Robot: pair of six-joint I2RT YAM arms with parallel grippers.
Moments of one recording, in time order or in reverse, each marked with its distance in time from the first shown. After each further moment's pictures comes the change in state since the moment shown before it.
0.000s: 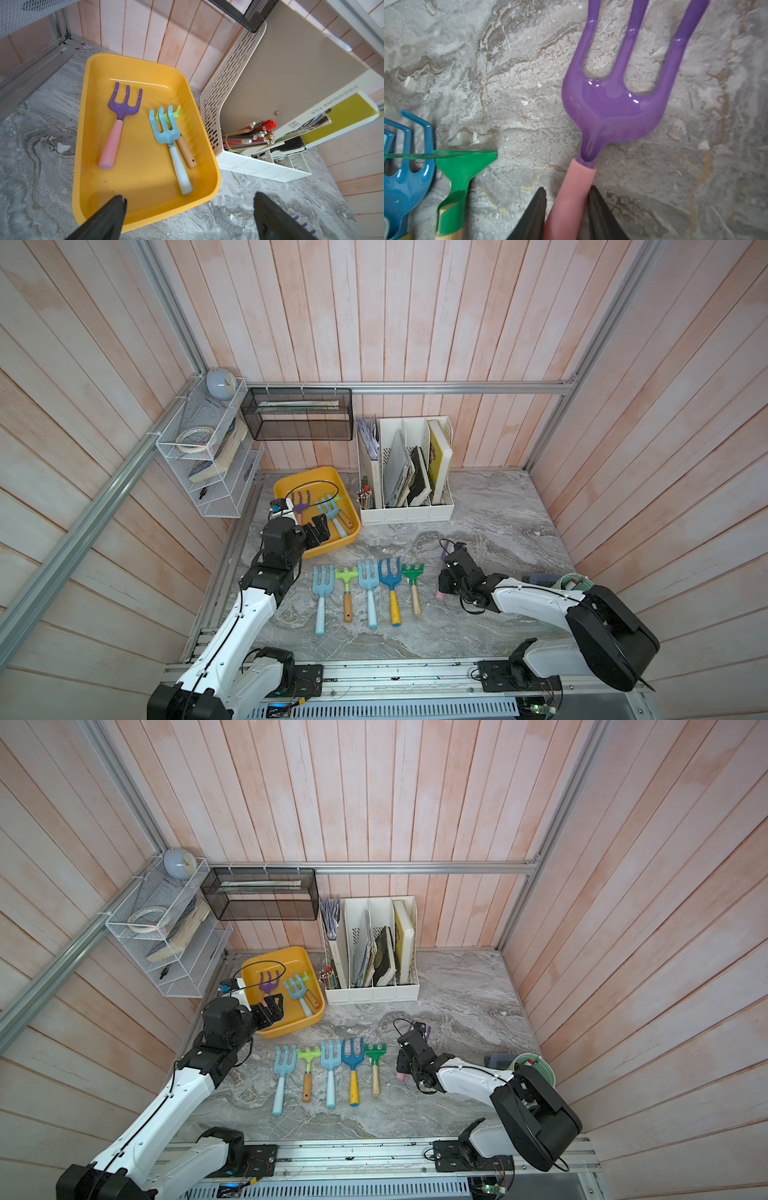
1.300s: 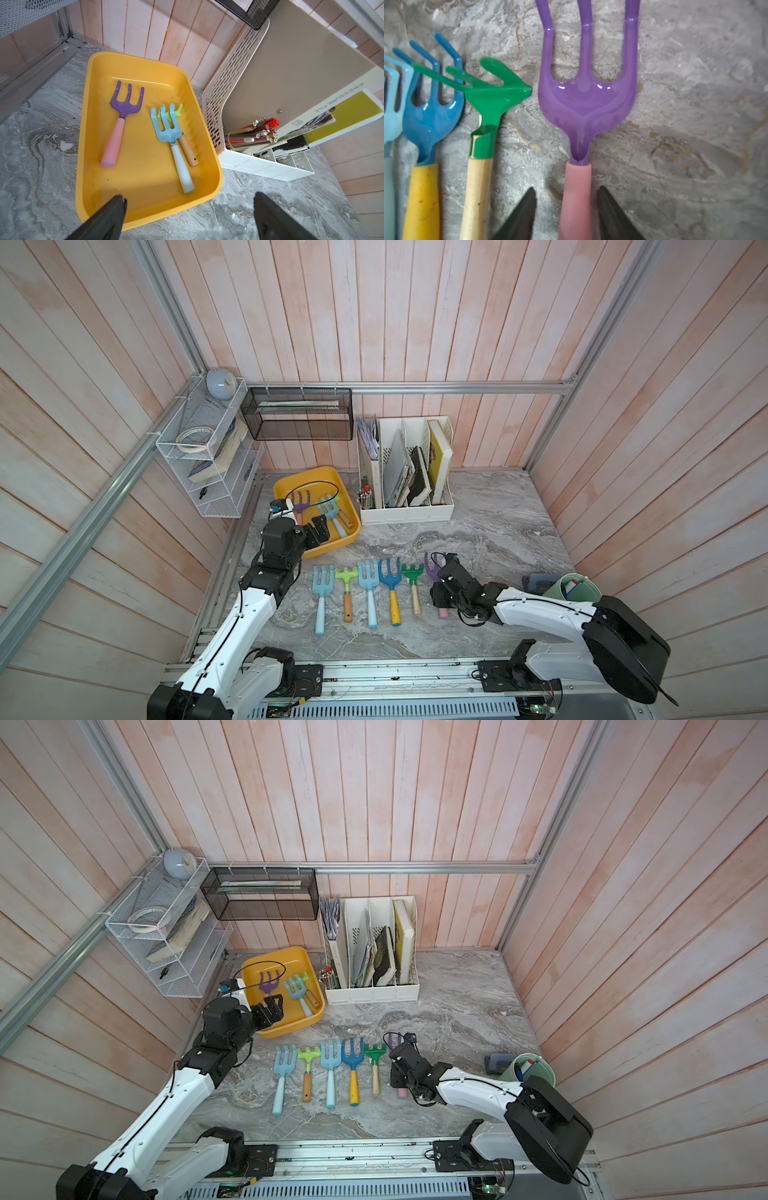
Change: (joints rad) left arm 0.000 0.021 0.000 -0.010 -0.004 0.001; right arm 0.145 -0.101 -0.027 -0.109 -0.019 0.050
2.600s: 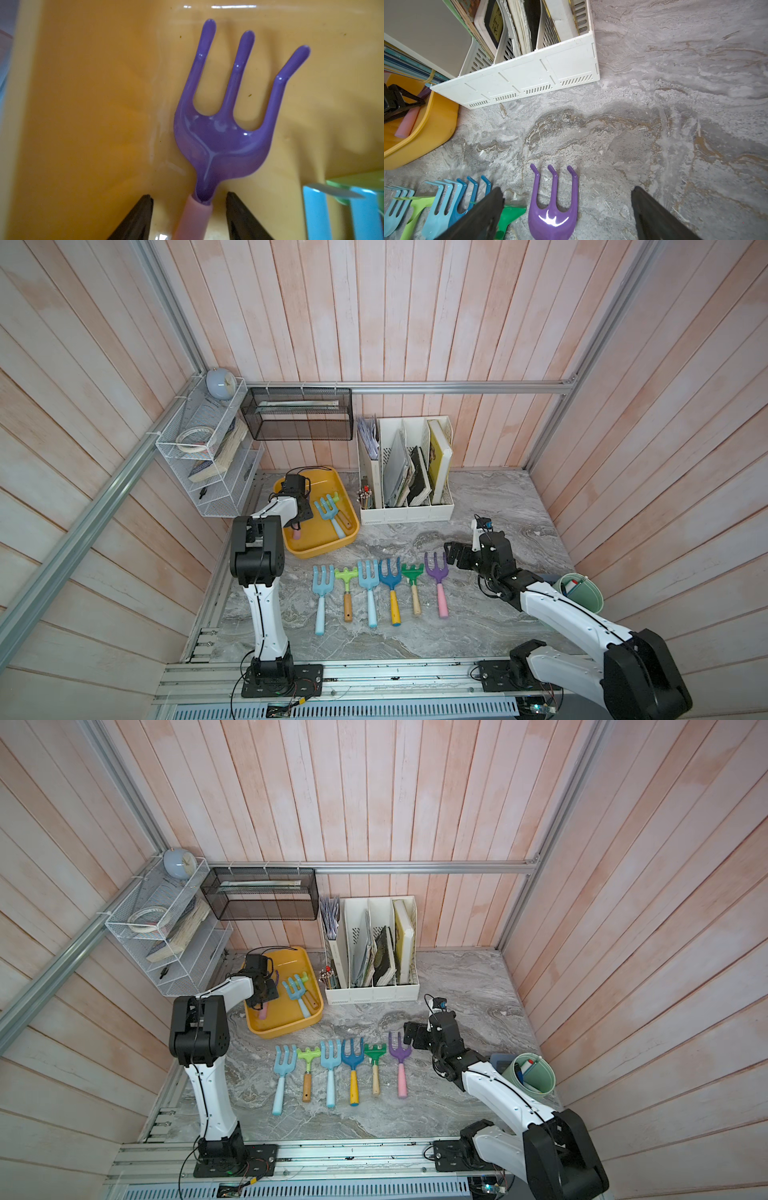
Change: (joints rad) left arm 0.203 1.159 0.843 -0.319 -0.171 0.134; right arm -0.397 -0.148 0.046 0.215 -0.106 -0.294
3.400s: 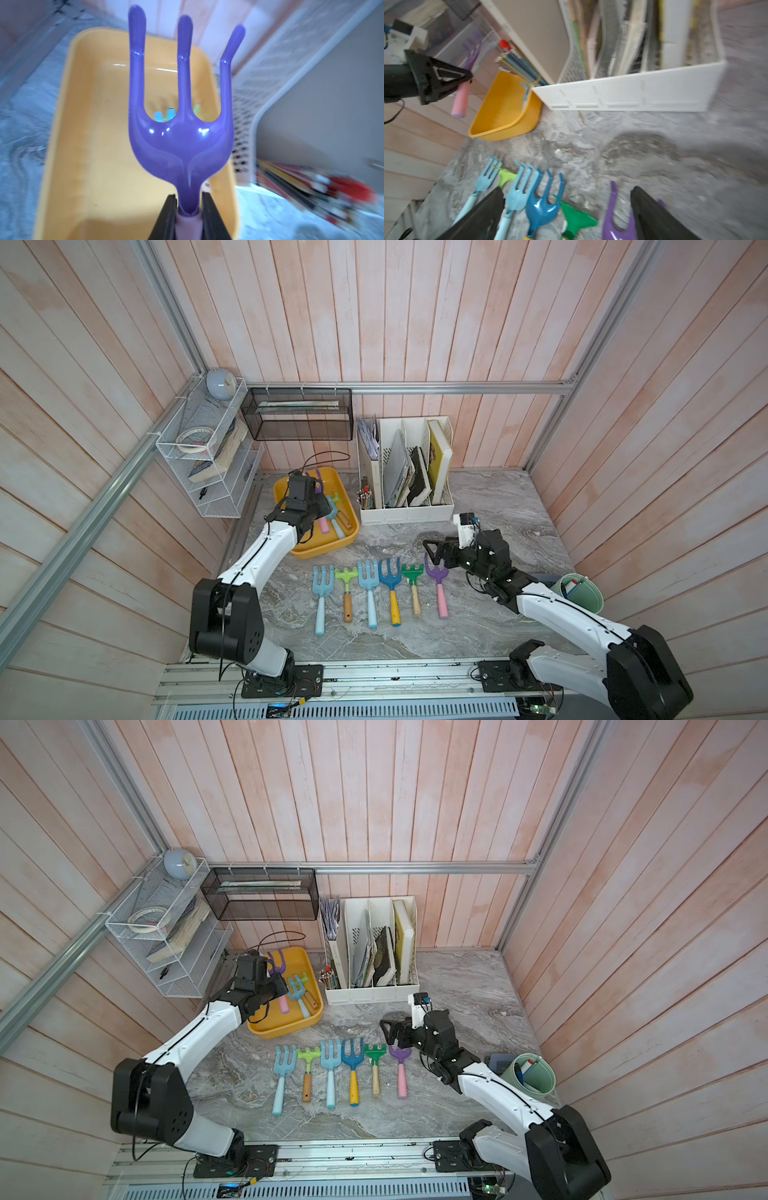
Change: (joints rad) left arm -0.277 -0.691 -0.396 0.141 0.113 -0.184; right arm 0.155 0.041 0.030 0.270 -0.287 0.000
